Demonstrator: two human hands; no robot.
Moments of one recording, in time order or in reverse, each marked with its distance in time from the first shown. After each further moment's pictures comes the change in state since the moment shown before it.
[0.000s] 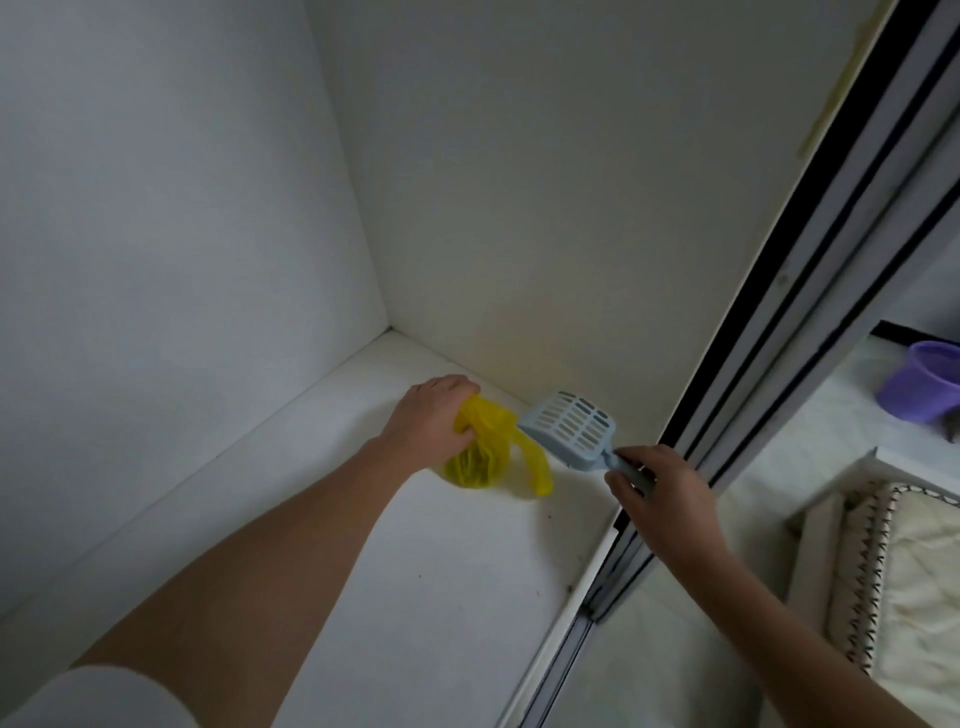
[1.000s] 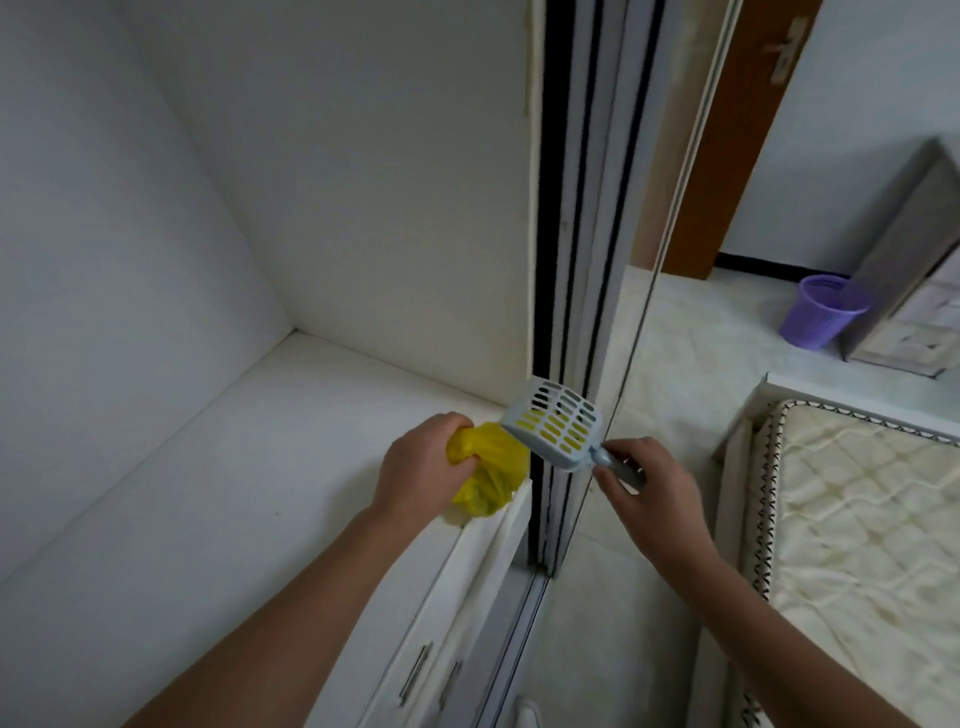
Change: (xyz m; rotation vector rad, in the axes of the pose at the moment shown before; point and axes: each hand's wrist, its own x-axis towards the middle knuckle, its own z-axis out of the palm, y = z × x) left_hand -0.074 0.166 0.034 -0.284 0.221 -0.003; right_hand -0.091 0.085 -0.077 0.117 0.206 -0.019
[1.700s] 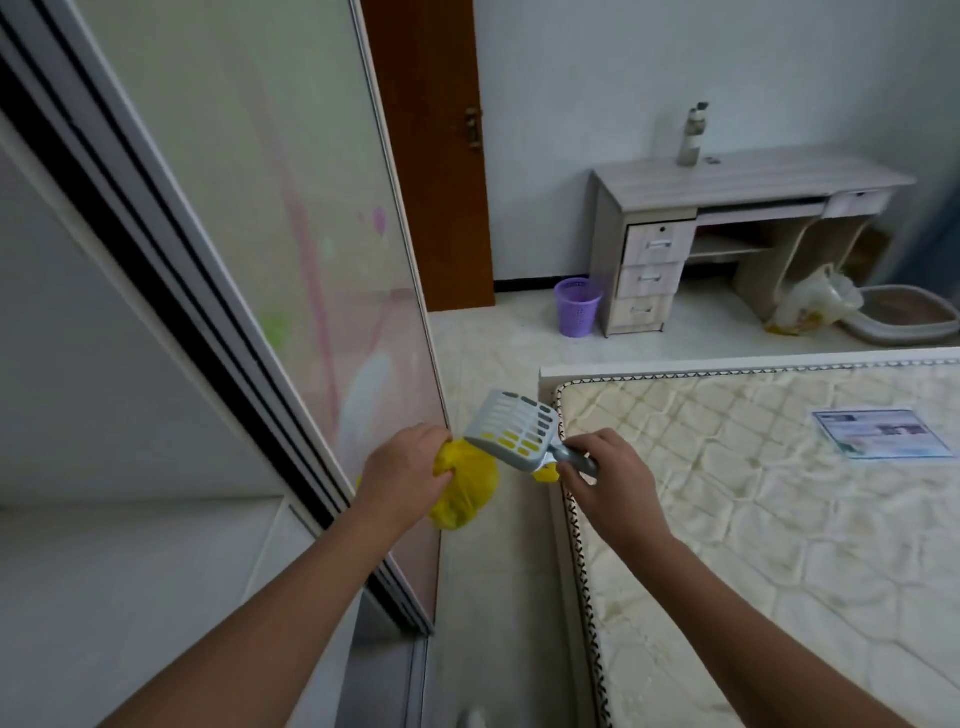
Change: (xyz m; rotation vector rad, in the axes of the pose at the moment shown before) left_hand 0.032 0.246 0.116 0.091 -0.221 0.565; right_hand -0.075 0.126 -0.204 -0.231 0.324 0.224
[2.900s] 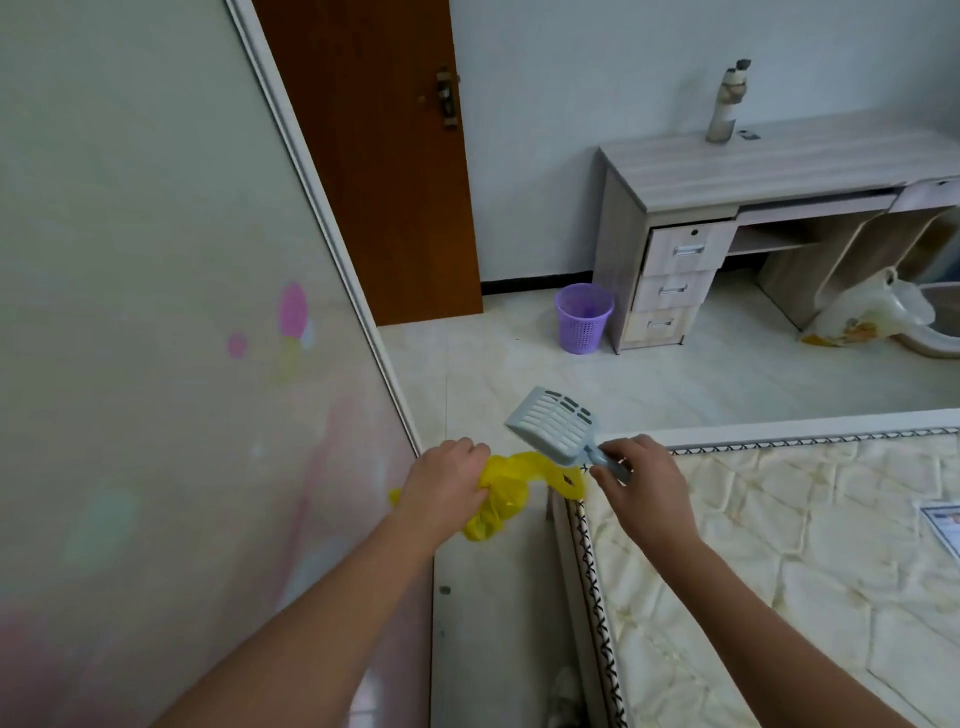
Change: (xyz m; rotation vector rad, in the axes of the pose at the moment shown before) left_hand 0.399 -0.118 0.133 0.141 -0.225 0.152; right_hand 0.363 0.164 0.148 -0.106 -0.060 0.250
